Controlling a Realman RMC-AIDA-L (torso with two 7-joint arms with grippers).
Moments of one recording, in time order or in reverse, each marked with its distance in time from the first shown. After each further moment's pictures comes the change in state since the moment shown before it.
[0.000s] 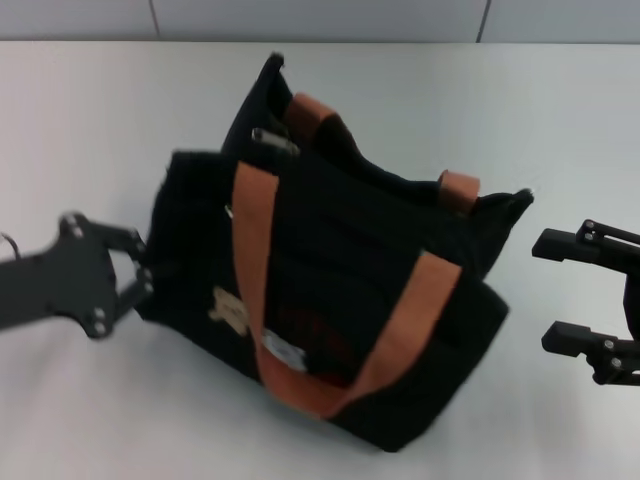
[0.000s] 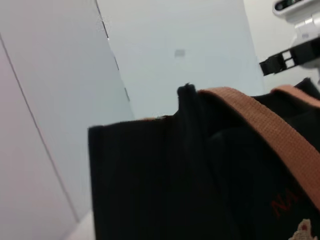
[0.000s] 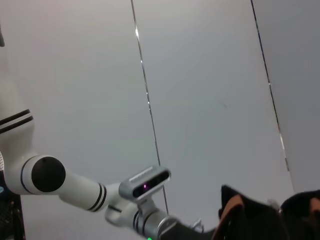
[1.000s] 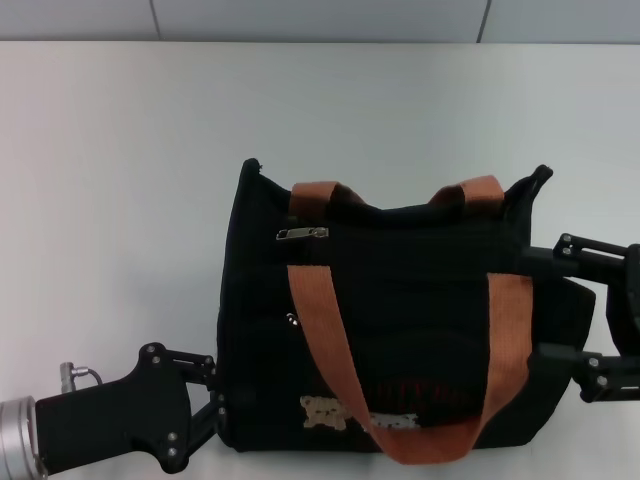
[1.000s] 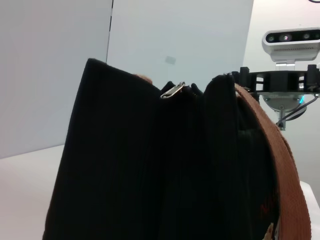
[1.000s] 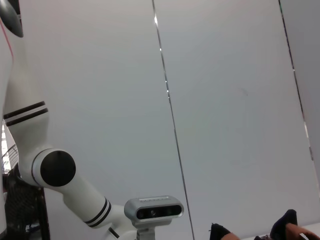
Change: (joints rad) left arm 0.060 -0.041 0.106 -0.305 0.003 -0.018 -0.090; right arm 0.025 -0.002 -0.052 -0.002 -0.007 0.000 0.005
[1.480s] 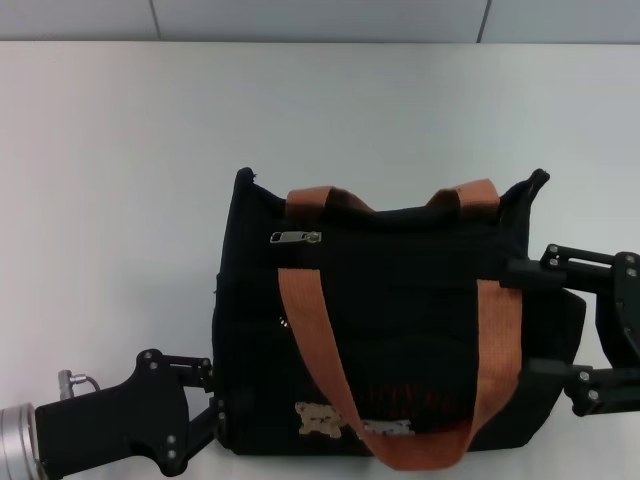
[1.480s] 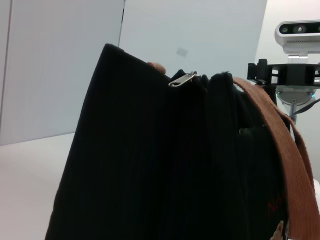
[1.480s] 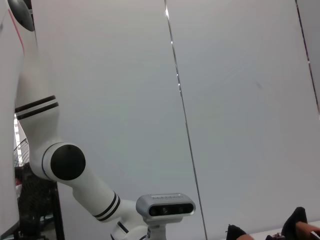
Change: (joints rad) left arm 0.016 -0.004 0.003 0.000 -0.001 -0.030 -0.019; right arm 0.010 0.002 -0.042 0.000 0.000 0.002 -0.007
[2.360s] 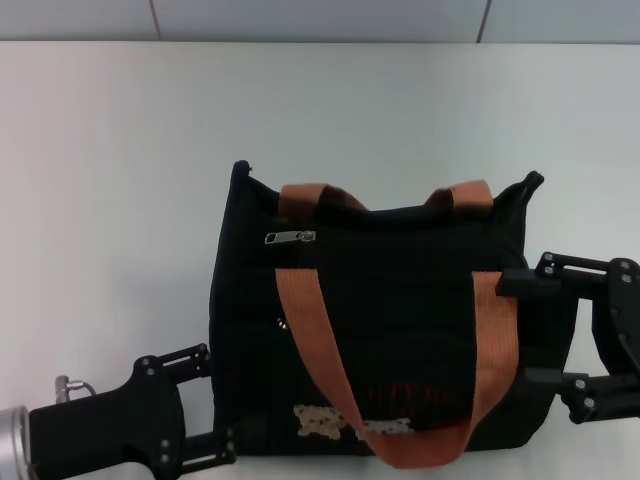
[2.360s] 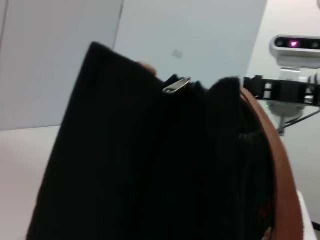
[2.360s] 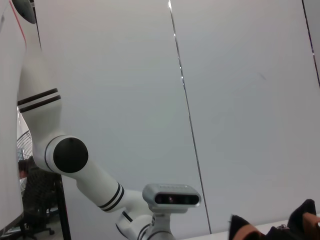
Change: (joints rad) left arm 0.009 0.001 0.007 0.040 0.013 0.040 -0.115; right arm 0.002 -0.005 -0.025 -0.002 -0.003 0.009 -0.001
